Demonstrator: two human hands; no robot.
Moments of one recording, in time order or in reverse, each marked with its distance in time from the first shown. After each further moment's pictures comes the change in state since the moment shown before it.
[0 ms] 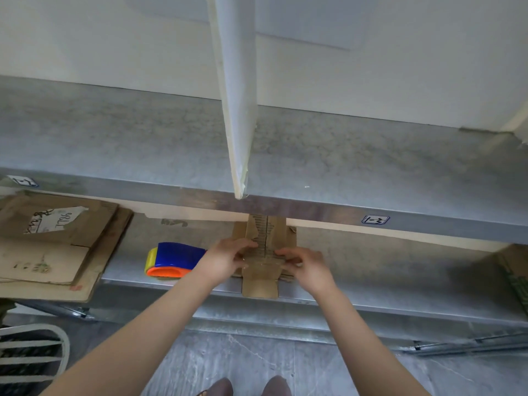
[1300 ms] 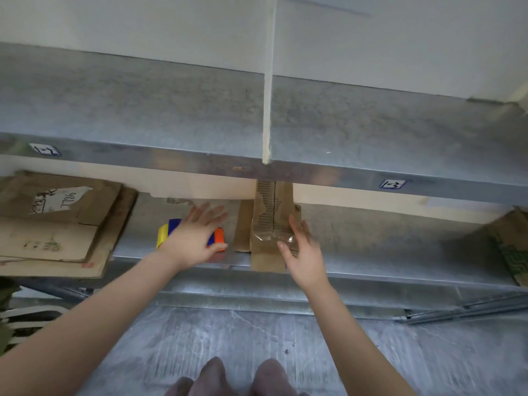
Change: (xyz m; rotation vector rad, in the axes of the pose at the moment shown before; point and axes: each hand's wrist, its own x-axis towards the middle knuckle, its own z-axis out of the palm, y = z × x) left_hand -0.055 -0.048 -0.049 0.559 0.056 0.132; right_hand -0.043 -0.022 0.048 -0.124 0.236 0.064
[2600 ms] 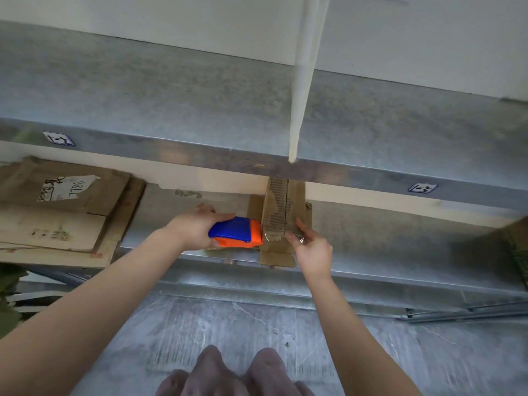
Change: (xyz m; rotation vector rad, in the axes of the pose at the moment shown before) left_hand 0.014 -0.025 -0.012 -0.105 -0.250 -0.054; right_hand 0.015 -0.019 0.008 0.244 0.092 0.285
